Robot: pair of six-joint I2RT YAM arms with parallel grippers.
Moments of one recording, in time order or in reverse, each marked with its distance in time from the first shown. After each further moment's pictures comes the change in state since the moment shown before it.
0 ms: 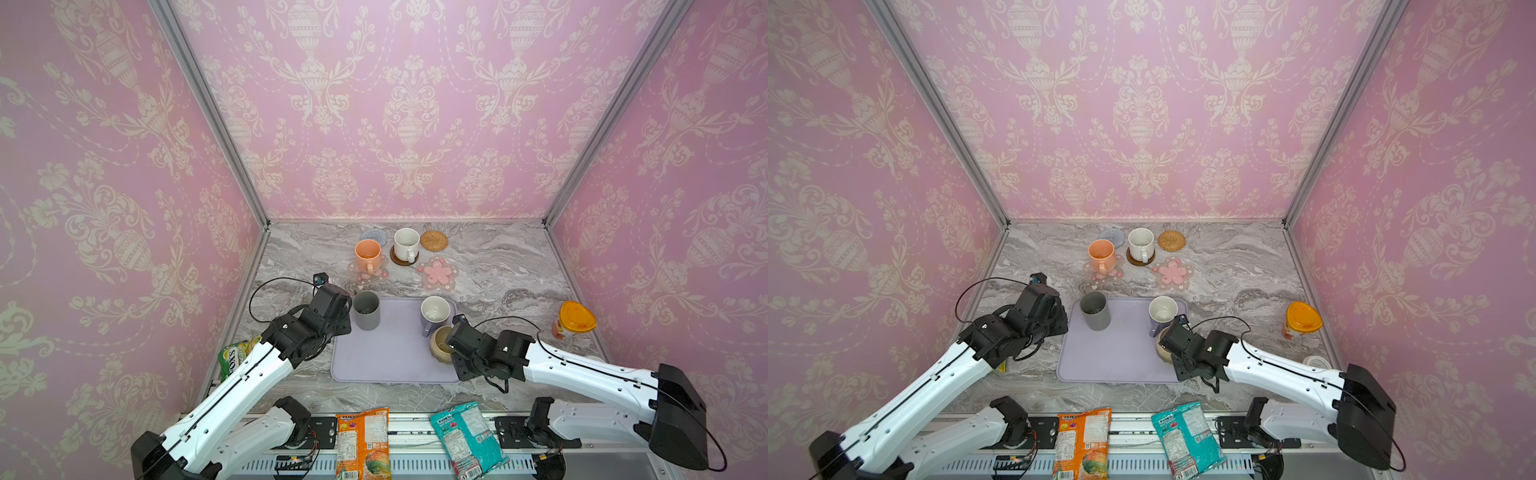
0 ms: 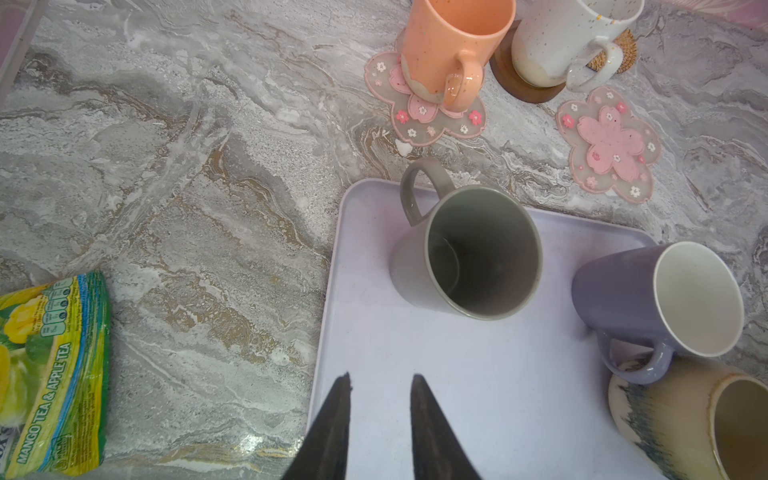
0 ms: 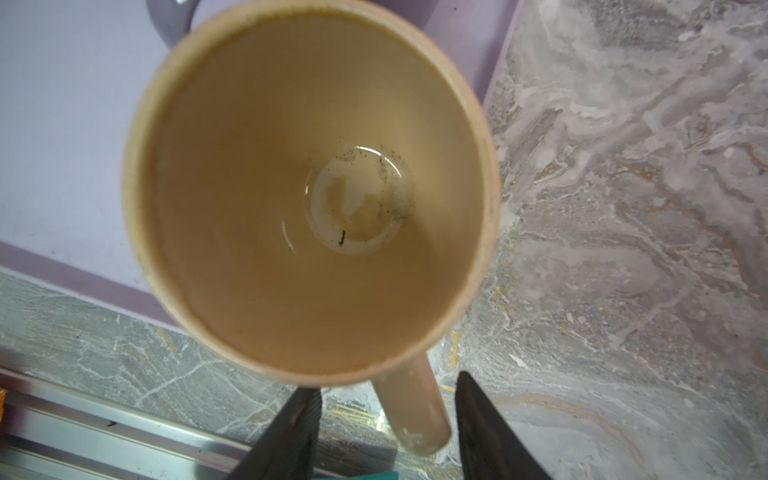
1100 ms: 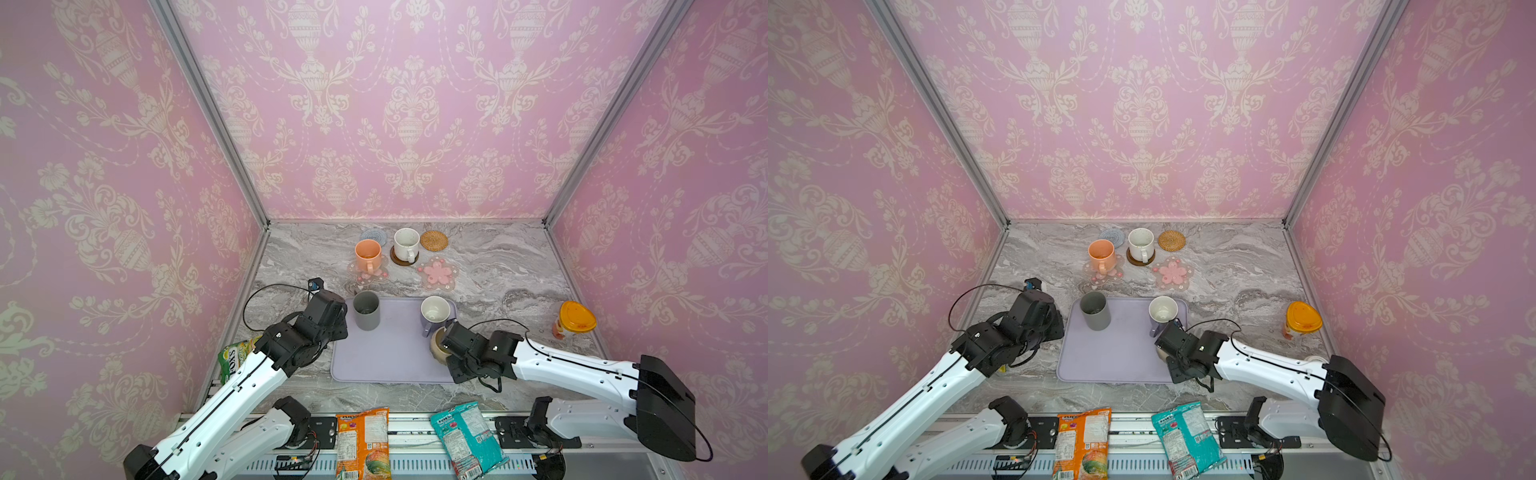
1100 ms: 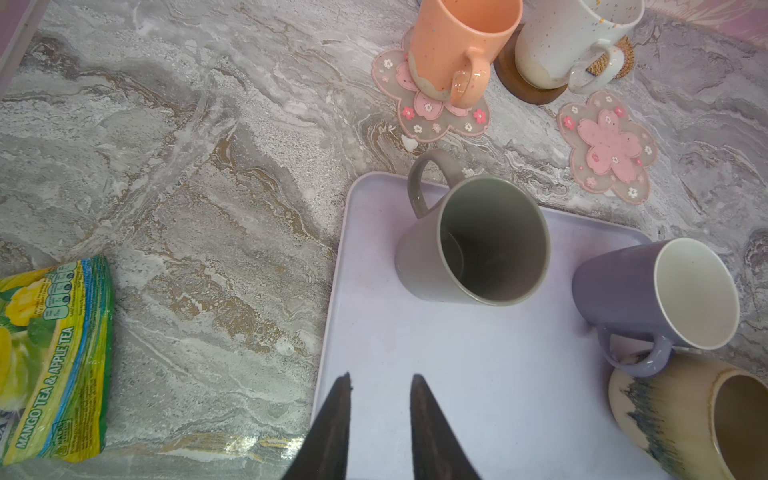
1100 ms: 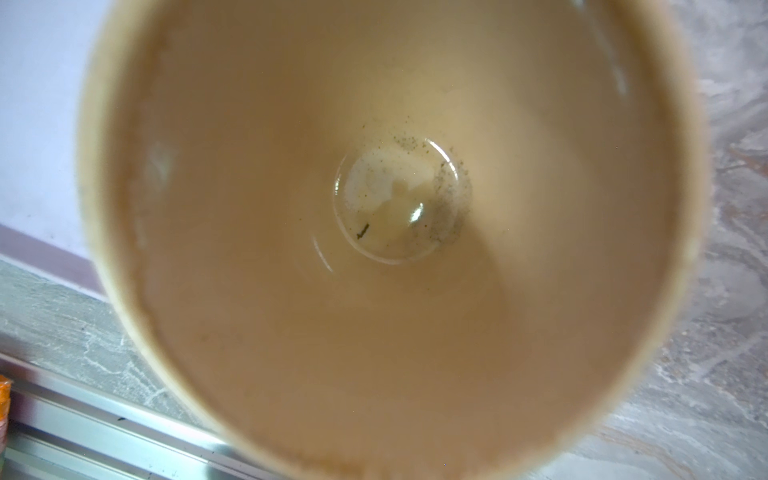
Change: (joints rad) left arm 0.000 -0.072 -0.043 -0.008 -0.001 -0.020; right arm -0.002 0.059 -0.023 0.075 -0.083 -0.018
